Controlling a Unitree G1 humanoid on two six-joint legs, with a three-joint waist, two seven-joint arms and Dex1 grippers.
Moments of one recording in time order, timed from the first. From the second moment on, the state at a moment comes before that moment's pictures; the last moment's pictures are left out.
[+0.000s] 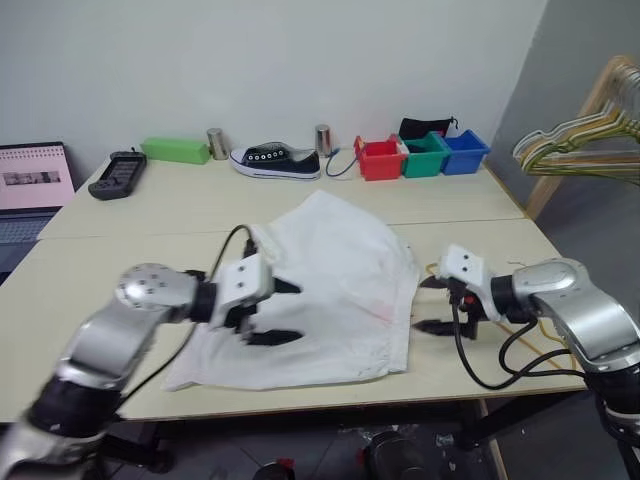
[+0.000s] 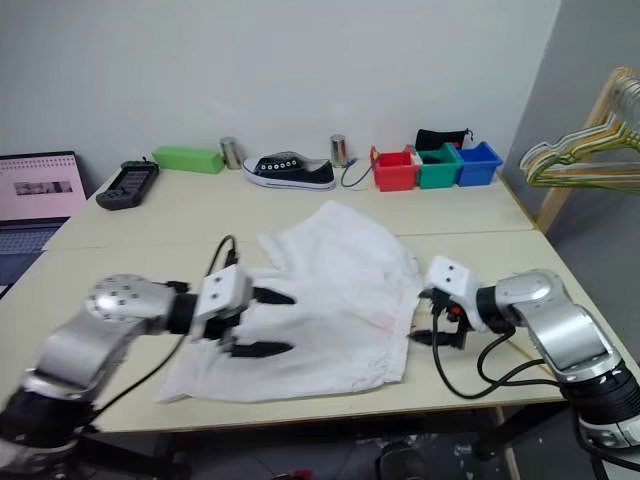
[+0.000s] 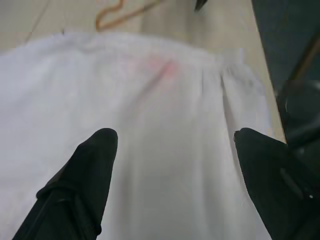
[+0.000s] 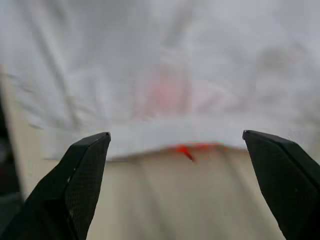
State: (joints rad) left arm -0.39 0.74 -0.17 -0.29 -0.32 0.48 -1.12; right arm -0.43 -0.84 0.17 -0.23 0.16 0.79 1.05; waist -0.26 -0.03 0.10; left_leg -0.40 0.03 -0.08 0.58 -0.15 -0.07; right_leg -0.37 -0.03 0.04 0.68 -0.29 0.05
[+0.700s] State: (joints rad) left arm -0.53 0.35 -0.39 -0.15 -0.18 0.47 -0.88; right arm -0.42 -0.92 0.04 0.35 0.09 0.68 0.92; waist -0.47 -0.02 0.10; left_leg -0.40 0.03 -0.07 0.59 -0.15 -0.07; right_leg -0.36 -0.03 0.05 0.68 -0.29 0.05
